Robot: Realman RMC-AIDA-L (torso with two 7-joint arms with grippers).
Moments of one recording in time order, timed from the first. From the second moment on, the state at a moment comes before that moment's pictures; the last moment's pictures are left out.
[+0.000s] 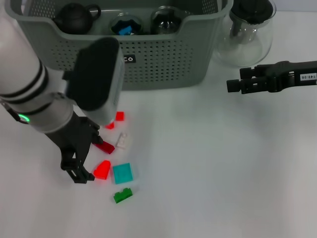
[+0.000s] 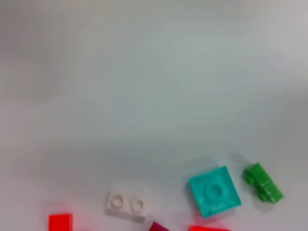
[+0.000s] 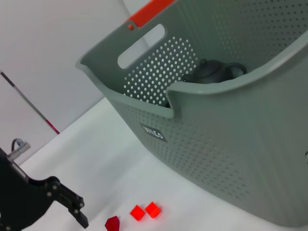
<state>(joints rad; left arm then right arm) -0.53 -2.18 1.46 1.47 2.75 1.81 -1.79 0.71 1.98 -0.61 -0.57 -2.23 -1.55 1.79</state>
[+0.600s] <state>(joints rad) -0.52 -2.18 1.60 1.43 2.77 1.75 -1.80 0.70 1.98 -0.60 -0.57 -2.23 -1.55 1.79</state>
